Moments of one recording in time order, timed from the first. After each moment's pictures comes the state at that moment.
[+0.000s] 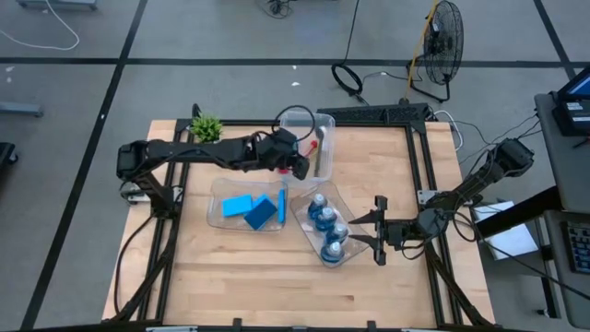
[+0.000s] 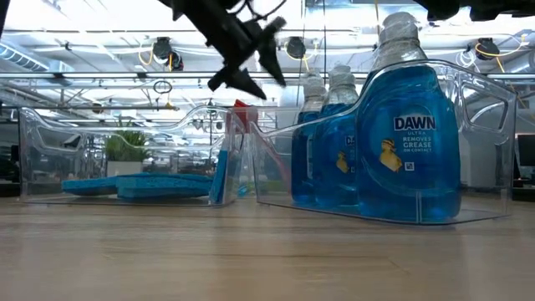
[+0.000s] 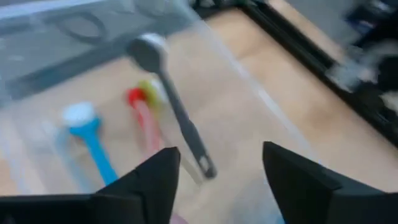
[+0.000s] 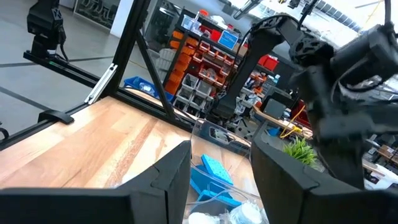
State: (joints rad) left arm 0.18 1.66 1.32 -0.32 -0.27 -0.61; right arm 0.63 1.08 0.31 0.85 0.60 -0.46
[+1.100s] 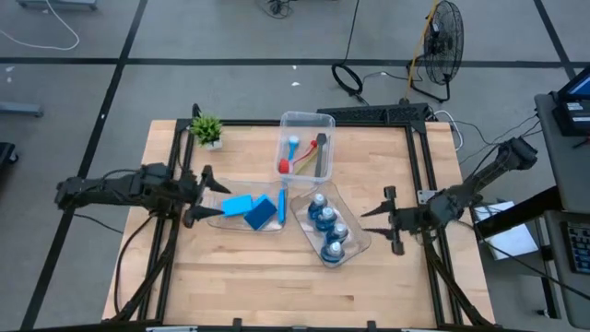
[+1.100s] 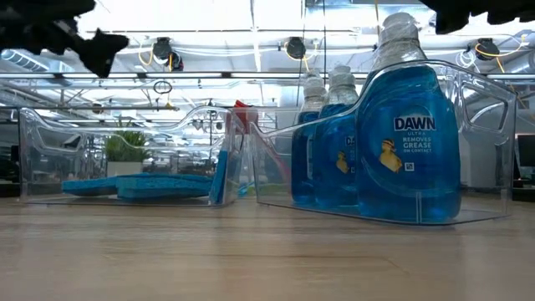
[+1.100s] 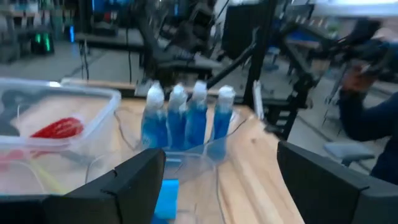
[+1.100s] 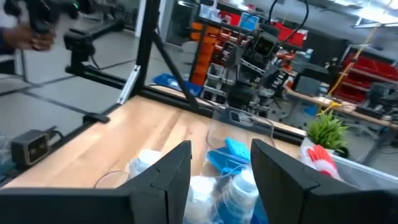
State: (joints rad) left arm 0.02 0.28 0.26 -0.05 0.24 -0.12; right arm 0.59 0.70 0.31 0.37 0.48 -0.24
